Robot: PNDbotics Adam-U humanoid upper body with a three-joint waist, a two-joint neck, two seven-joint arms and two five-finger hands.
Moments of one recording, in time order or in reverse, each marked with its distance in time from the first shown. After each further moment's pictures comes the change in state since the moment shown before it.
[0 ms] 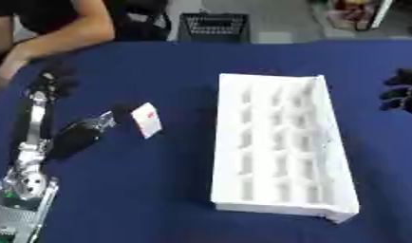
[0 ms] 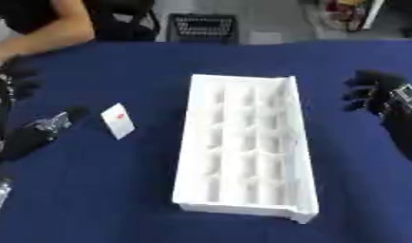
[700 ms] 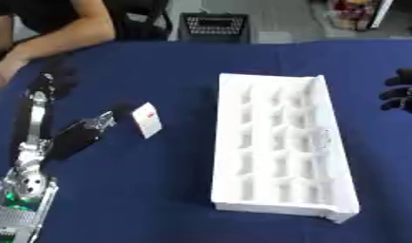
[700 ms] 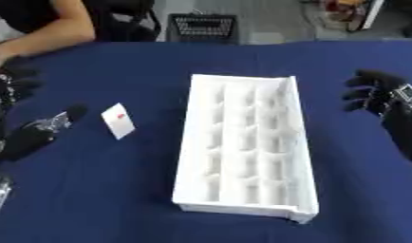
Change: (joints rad) left arm 0.001 0.000 0.000 0.000 0.000 -0.001 0.001; right arm 0.000 0.000 0.000 0.000 0.000 0.000 0.000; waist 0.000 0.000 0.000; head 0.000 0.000
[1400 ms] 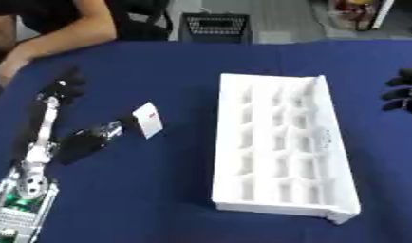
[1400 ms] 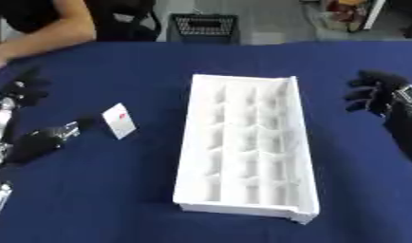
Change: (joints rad) left arm 0.016 0.037 -0.020 -0.012 -0.180 0.120 -0.159; right arm 0.000 0.000 0.000 0.000 0.000 0.000 0.000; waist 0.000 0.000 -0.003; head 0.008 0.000
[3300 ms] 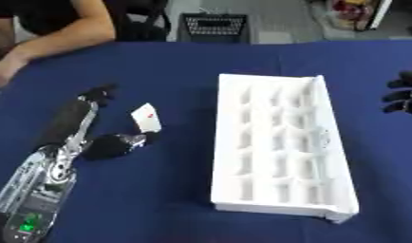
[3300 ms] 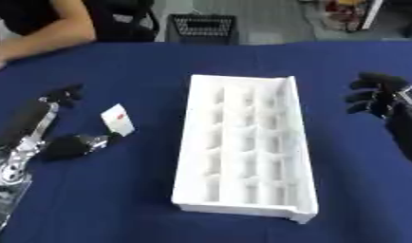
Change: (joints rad) left arm -0.105 0.043 -0.086 0.112 -0.252 0.072 -0.236; right arm 0.000 0.000 0.000 0.005 0.000 0.001 0.005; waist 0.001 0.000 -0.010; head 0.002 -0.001
